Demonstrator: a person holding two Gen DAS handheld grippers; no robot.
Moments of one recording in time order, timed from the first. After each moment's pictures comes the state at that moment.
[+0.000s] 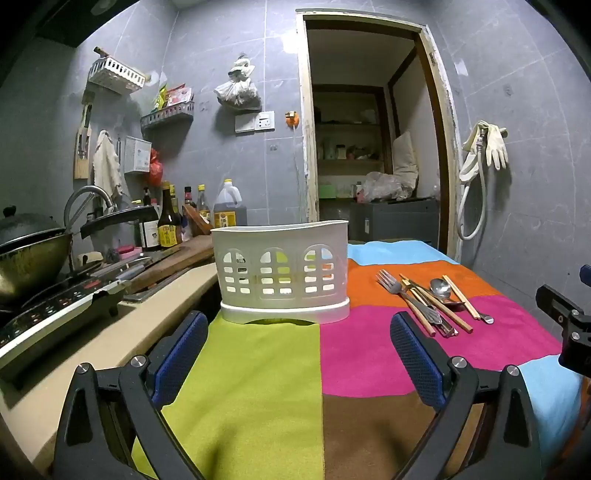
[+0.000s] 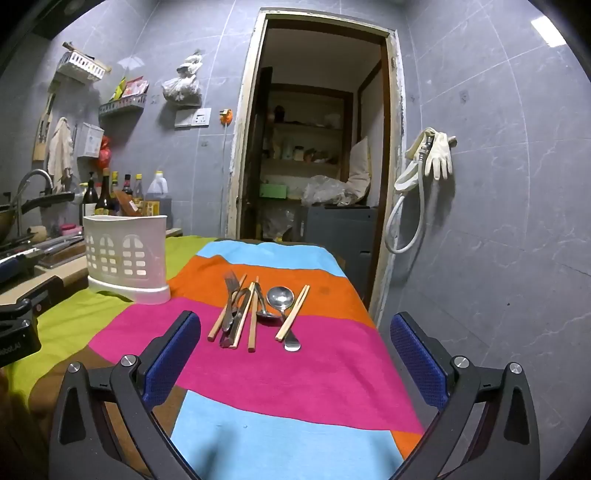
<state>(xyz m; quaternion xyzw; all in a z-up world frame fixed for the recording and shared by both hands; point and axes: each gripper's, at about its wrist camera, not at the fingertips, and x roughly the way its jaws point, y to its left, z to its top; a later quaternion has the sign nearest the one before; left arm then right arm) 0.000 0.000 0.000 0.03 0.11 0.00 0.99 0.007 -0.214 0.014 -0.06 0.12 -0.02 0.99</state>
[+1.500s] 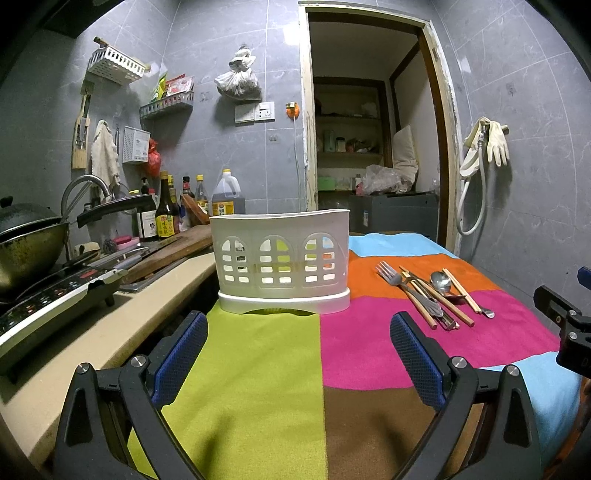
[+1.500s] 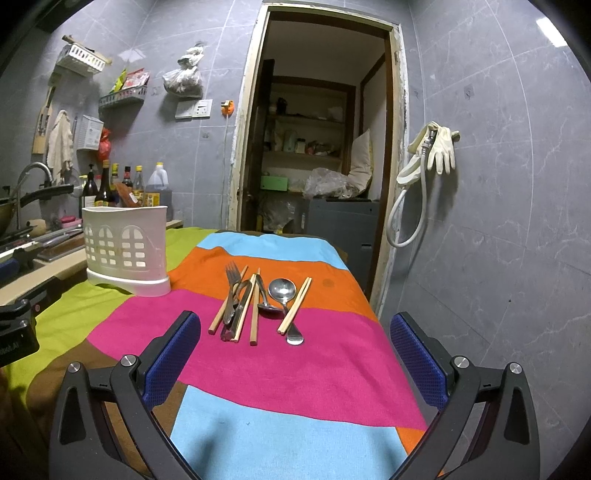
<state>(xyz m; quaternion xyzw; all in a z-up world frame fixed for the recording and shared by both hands) 0.003 0.005 -0.009 0.01 0.13 -0.01 0.99 0.012 -0.209 0.010 -0.06 0.13 -0.02 0.99</state>
